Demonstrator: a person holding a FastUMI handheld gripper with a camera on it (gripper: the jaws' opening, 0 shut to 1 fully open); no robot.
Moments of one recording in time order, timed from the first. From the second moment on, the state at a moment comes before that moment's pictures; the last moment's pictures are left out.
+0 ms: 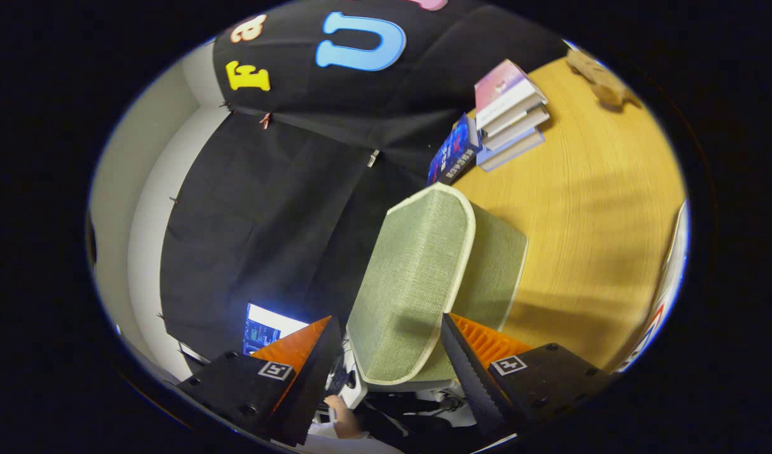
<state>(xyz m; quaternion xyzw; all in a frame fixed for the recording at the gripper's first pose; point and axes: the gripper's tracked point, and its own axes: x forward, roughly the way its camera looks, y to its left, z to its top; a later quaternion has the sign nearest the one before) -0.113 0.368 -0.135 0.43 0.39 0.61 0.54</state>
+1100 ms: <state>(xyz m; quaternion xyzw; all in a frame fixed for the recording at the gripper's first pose) -0.117 0.377 -0.122 0.54 0.41 0.62 0.39</state>
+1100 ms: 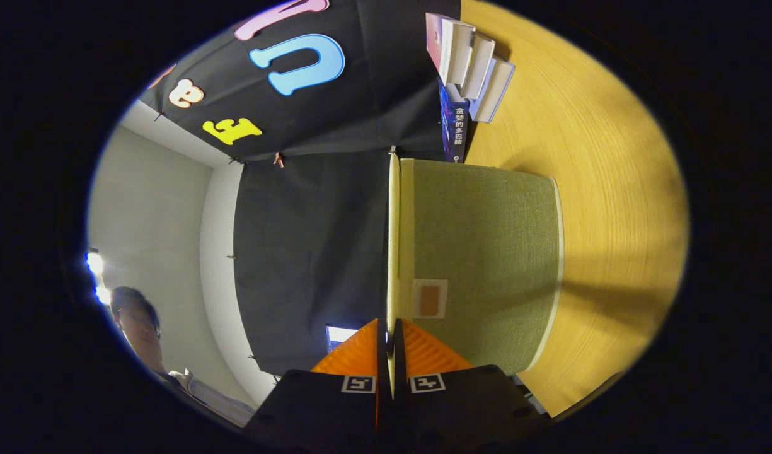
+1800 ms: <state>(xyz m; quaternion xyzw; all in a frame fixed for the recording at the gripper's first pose) -0.158 0.422 0.037 0.44 0.30 0.68 0.50</state>
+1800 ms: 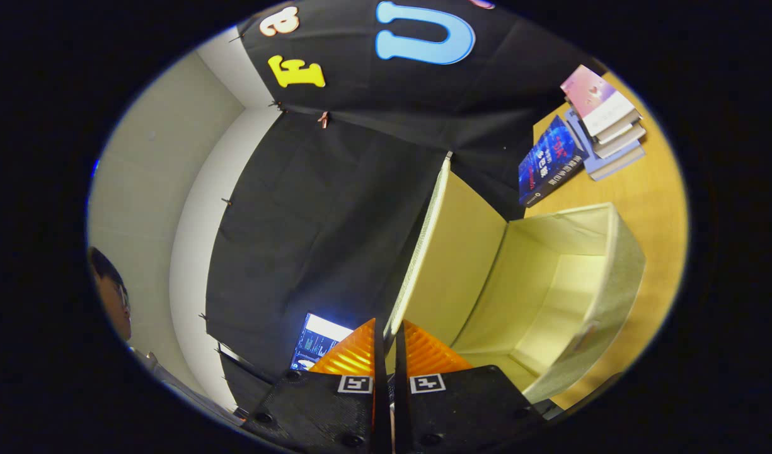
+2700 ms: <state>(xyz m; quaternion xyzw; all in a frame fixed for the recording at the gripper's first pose) -0.188 0.594 0.085 0.40 0.34 0.68 0.51</state>
